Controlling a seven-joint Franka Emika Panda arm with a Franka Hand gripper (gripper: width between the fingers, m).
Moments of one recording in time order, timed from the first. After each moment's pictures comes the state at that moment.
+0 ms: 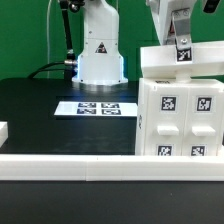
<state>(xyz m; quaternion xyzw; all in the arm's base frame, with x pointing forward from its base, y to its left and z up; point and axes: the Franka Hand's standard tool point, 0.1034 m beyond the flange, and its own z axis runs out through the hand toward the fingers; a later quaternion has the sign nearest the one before) 0.605 0.080 0.168 -0.64 0.74 -0.09 0.21</state>
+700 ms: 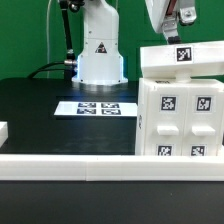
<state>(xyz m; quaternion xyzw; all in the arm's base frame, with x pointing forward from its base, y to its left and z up) 0.607 0.079 0.194 -0.68 0.70 -0.09 0.22</state>
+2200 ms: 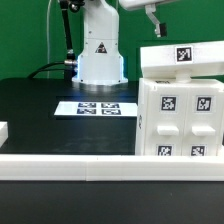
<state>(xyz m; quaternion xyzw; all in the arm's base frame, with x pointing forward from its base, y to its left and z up) 0.609 0.096 0.206 -0.99 0.10 -0.08 0.10</state>
